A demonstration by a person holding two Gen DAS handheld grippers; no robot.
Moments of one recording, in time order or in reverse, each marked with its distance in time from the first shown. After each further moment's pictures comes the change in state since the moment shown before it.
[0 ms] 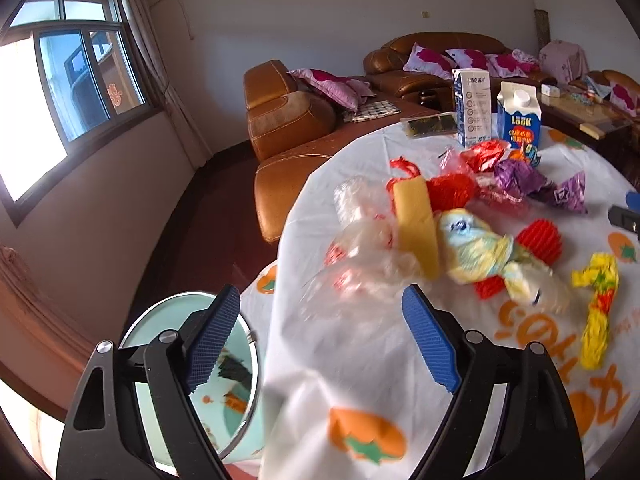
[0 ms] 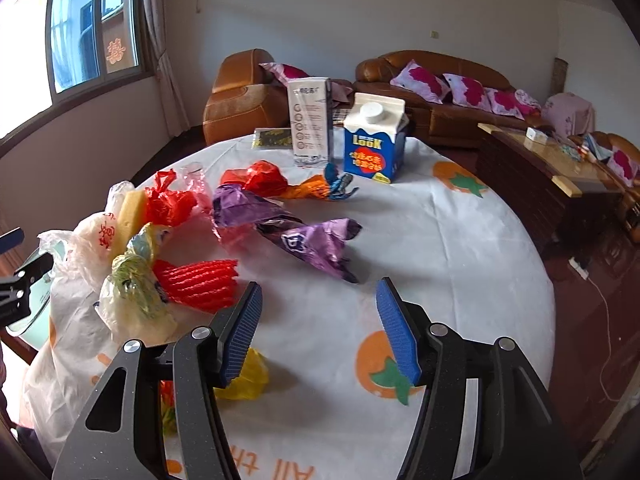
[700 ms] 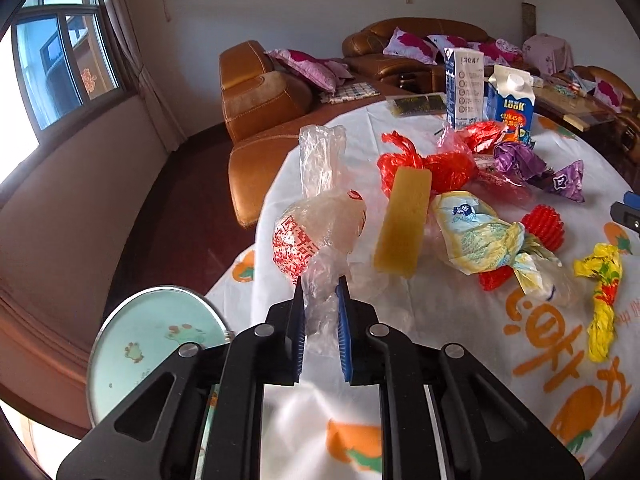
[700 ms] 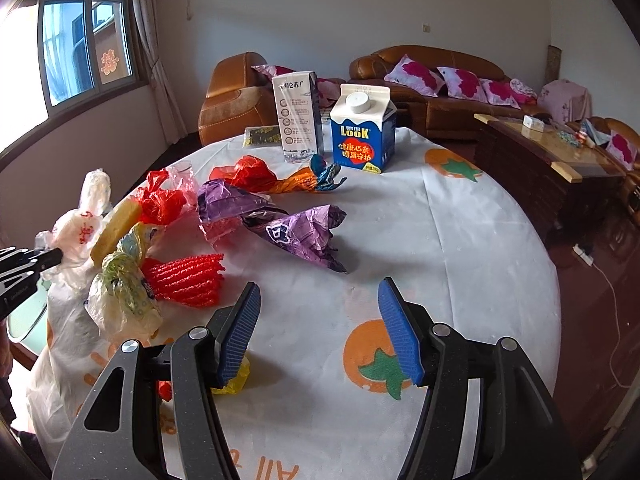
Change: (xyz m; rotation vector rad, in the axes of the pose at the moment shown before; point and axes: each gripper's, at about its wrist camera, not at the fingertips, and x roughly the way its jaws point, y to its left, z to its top) left arm 0.024 0.013 -0.005 0.022 0.060 -0.087; right arm 0.006 -0.012 -0.009 0.045 -0.005 0.013
